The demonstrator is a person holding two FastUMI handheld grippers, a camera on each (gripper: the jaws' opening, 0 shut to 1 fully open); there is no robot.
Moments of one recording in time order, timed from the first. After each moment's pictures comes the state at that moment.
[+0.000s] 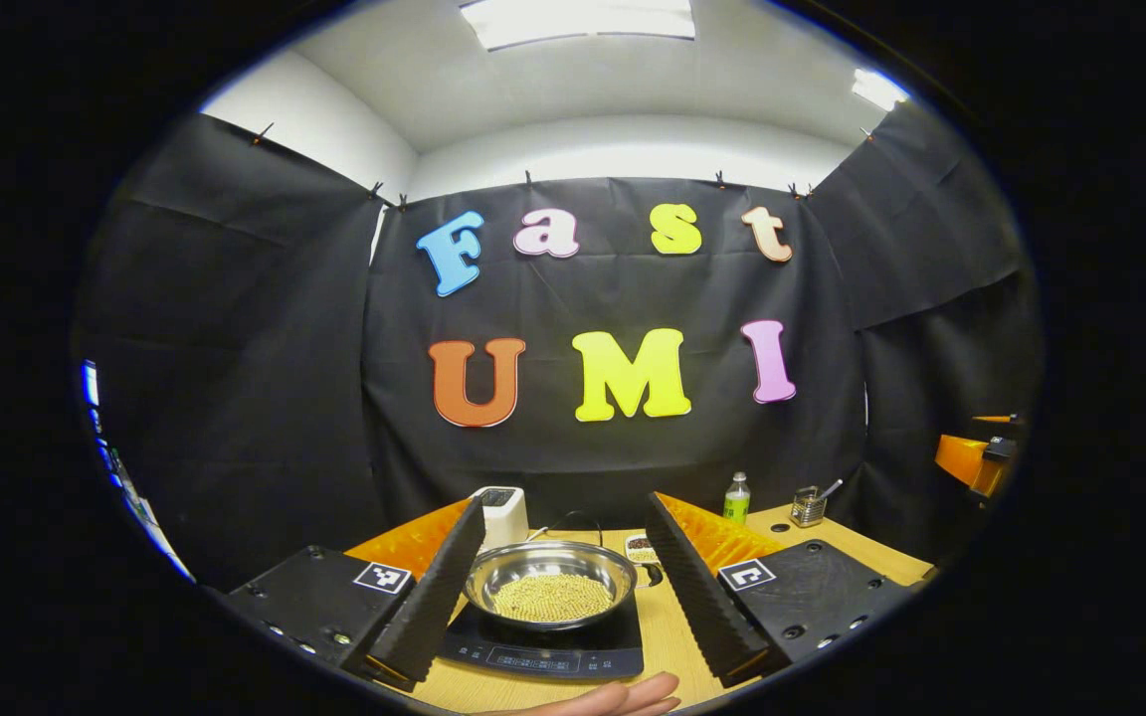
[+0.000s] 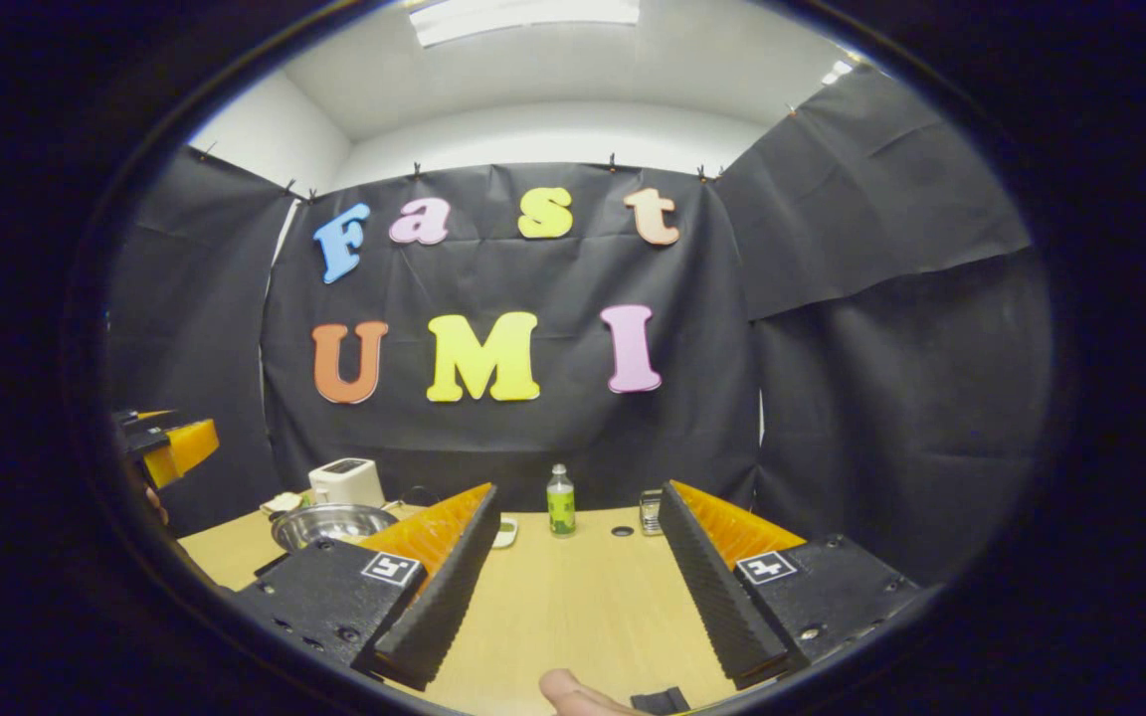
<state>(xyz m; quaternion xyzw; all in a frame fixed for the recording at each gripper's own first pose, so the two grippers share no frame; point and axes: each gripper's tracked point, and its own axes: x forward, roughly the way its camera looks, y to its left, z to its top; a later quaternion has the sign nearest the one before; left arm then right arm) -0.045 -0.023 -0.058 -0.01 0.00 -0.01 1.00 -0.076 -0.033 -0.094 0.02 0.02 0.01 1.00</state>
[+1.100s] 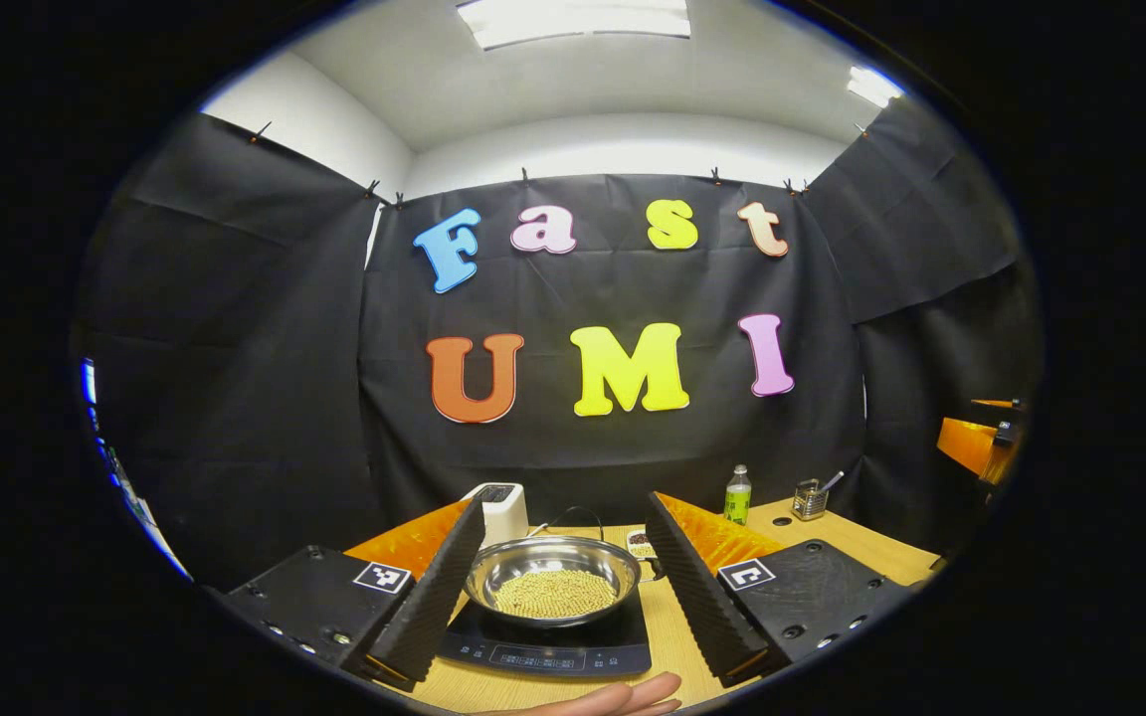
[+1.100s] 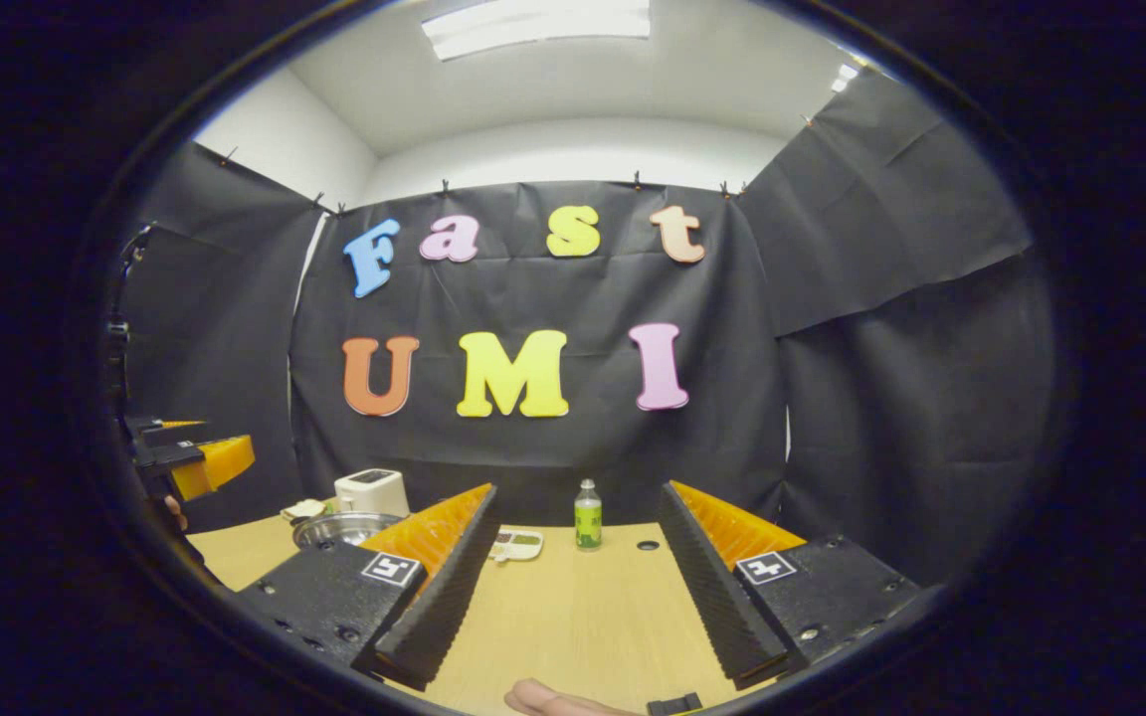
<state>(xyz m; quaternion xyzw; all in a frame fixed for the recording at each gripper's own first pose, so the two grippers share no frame) -0.043 -0.024 -0.071 0.00 -0.01 -0.02 1.00 -0.087 -0.004 -0.088 0.01 -0.02 0.06 1.00</state>
